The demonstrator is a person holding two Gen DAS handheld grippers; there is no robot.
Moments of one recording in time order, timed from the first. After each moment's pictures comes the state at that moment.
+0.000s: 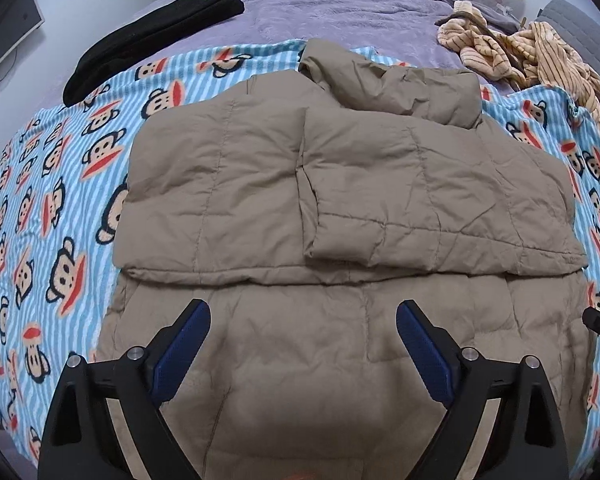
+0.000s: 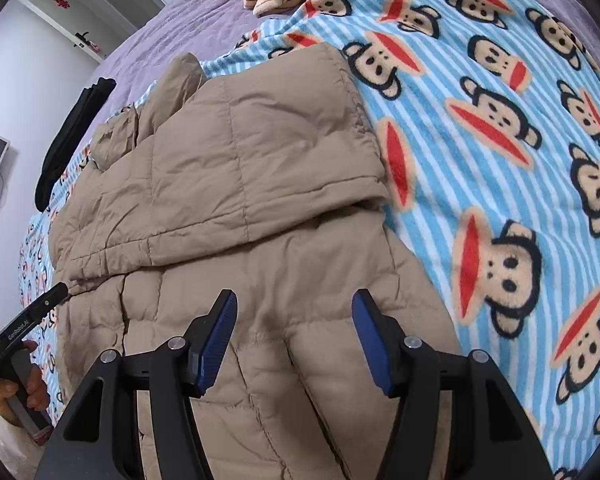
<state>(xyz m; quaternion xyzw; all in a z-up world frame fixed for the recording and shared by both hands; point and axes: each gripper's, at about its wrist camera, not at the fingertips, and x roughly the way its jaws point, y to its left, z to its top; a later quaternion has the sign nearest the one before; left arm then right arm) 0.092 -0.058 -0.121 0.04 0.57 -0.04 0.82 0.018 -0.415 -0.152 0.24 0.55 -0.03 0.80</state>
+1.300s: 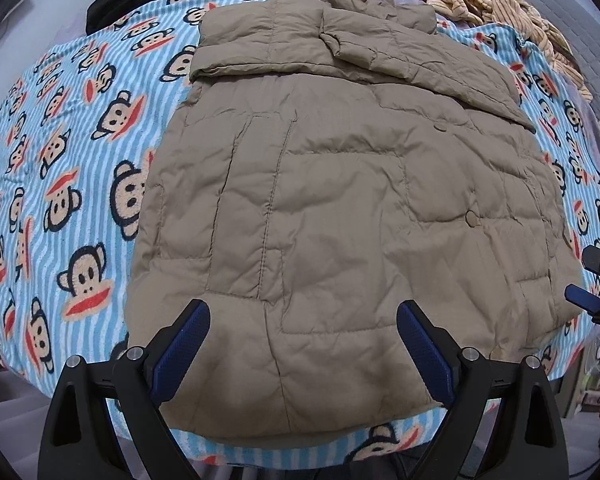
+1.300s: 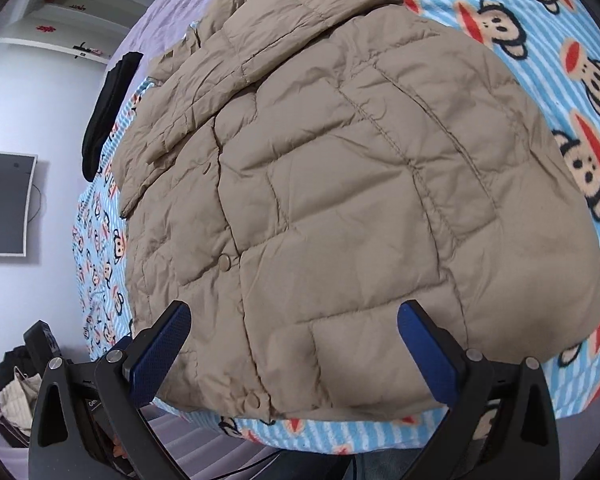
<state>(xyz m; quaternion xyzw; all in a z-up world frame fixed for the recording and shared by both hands) -0.087 0.023 -0.095 0.03 0.63 -0.09 0.77 -0.123 -0.301 -0.133 0.37 0.58 0.00 0.73</state>
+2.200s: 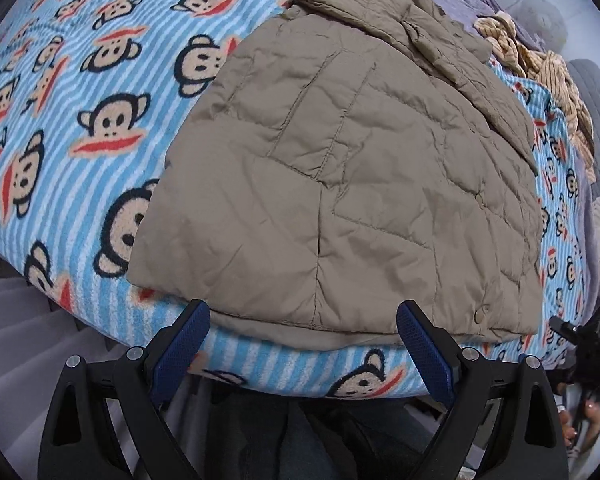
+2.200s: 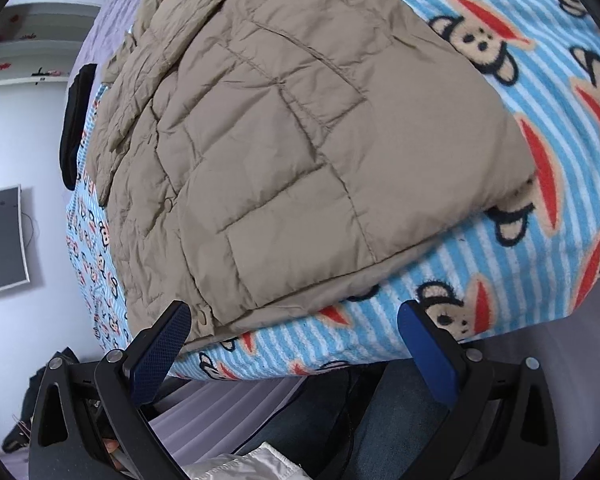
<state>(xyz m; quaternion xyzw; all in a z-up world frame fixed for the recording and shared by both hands) -0.151 0.094 -0.111 -0.16 0.67 -0.05 0.73 -0.205 -0.347 -0.156 0.45 0.62 -0.04 0.64</state>
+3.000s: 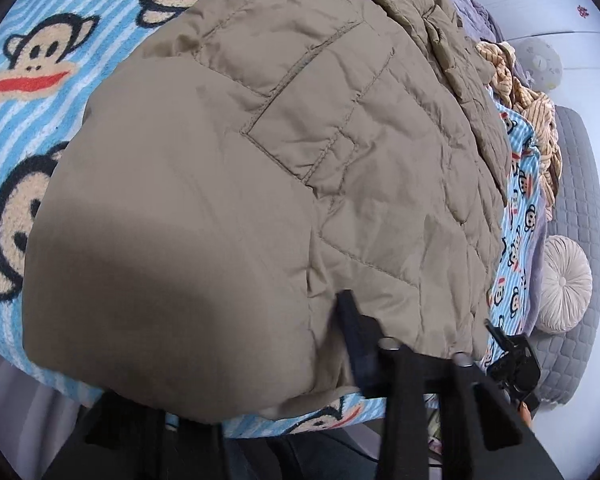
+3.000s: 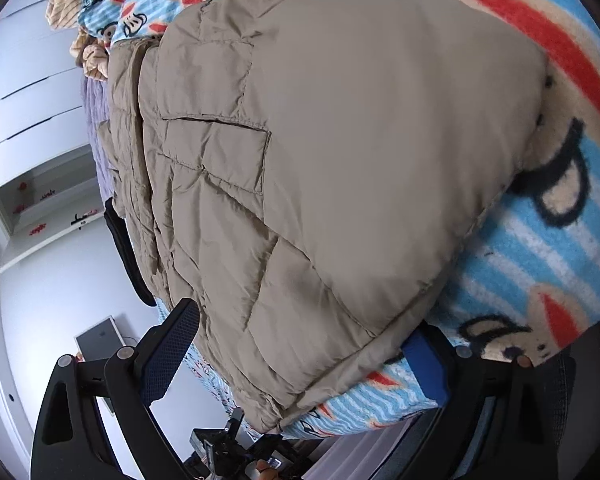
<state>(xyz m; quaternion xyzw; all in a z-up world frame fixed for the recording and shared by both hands) -0.120 0.098 -0.171 -0.29 0.67 -0.10 0.67 -0.216 -0.368 -0.224 0.68 0.47 -0.08 0.56</state>
